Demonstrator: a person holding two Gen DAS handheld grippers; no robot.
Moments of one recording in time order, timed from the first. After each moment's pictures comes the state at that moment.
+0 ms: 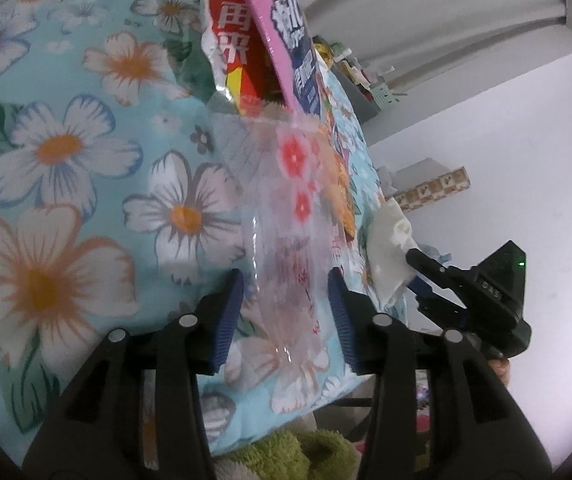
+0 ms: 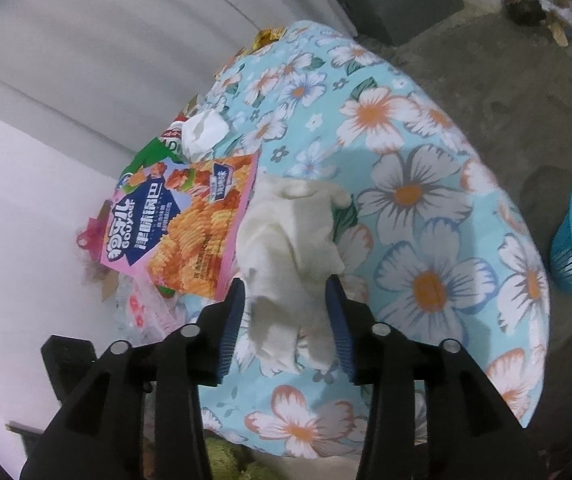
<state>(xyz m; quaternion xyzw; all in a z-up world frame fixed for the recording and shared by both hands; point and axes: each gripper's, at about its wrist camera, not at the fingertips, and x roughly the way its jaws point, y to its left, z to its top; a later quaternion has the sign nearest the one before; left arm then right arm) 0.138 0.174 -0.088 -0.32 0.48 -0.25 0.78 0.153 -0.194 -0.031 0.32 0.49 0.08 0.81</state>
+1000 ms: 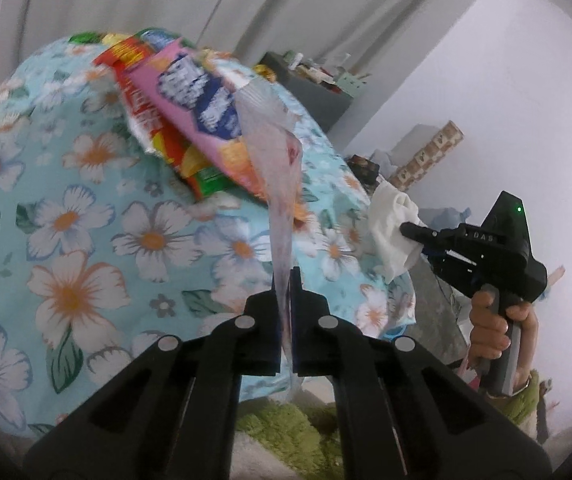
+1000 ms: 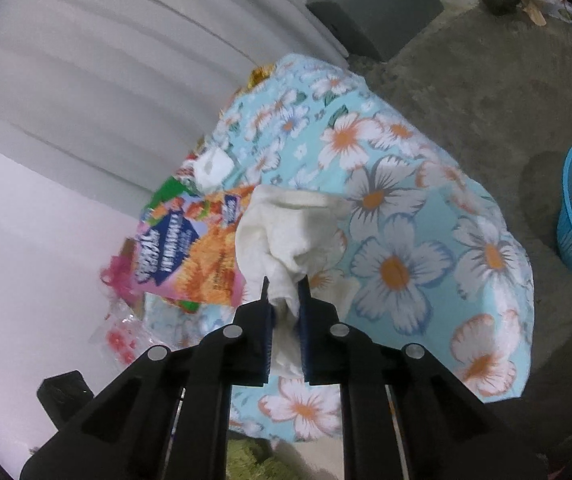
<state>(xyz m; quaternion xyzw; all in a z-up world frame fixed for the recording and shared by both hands) 0.092 0.132 -0.013 -0.16 0.42 -0.29 0.84 0.115 -0.225 -0.018 0.39 0.43 0.08 0.81</state>
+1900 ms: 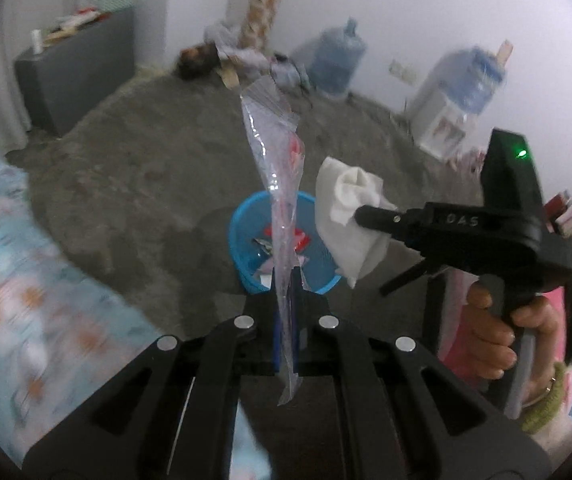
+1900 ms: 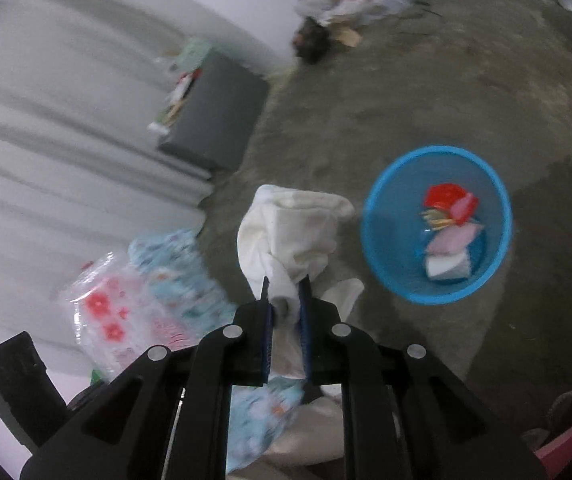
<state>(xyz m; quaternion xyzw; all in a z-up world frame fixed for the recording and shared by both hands) 0.133 -0.328 -0.033 0.16 0.48 -0.52 0.69 -0.001 -0.497 -0.077 0.52 0.33 -0.19 0.76</state>
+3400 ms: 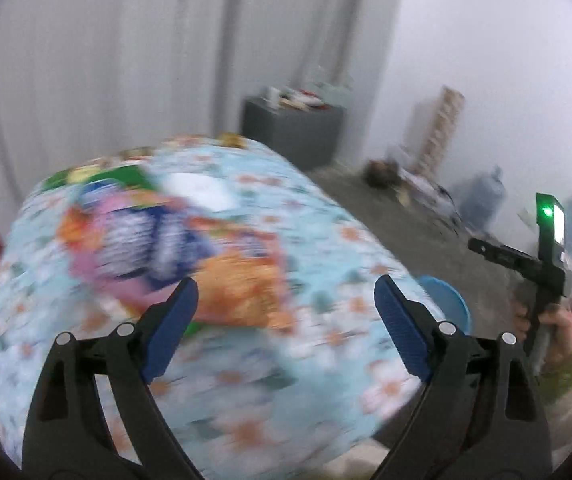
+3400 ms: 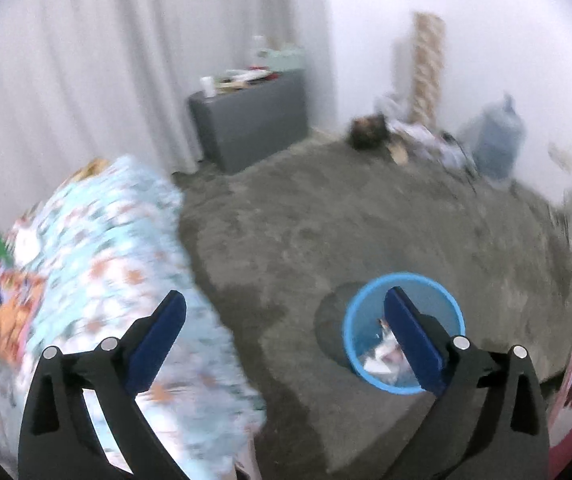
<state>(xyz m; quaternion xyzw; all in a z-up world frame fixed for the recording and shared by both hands) 0.111 0.061 0.052 -0.01 0.33 -0.25 0.91 0.097 -0.320 0.008 0.12 0.37 -0.22 0.90</state>
